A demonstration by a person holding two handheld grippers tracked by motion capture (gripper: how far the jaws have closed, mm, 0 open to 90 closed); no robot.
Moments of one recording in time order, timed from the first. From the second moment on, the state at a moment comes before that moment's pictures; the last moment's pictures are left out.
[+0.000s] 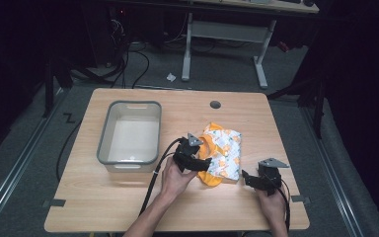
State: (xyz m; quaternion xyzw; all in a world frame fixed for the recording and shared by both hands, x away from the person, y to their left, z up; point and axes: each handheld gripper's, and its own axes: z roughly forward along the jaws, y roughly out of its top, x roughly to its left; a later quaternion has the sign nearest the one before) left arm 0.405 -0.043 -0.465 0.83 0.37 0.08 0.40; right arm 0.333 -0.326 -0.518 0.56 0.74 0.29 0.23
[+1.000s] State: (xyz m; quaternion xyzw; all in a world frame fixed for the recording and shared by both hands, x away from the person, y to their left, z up) left arm 0.454 -0.081 -0.495 0.83 0.42 0.03 0.36; right arm 0.333 -0.326 -0.518 0.56 0.74 0.29 0.23
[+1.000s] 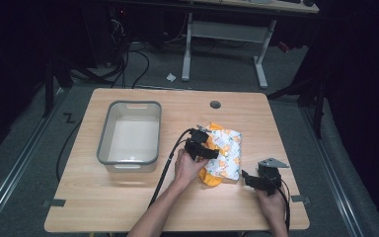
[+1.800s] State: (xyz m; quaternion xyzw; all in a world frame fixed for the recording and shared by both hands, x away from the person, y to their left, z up) left arm 0.449 -0.095 -0.508 0.86 0.38 0.06 0.32; right arm 0.333 -0.325 -0.518 0.56 0.74 0.29 0.23
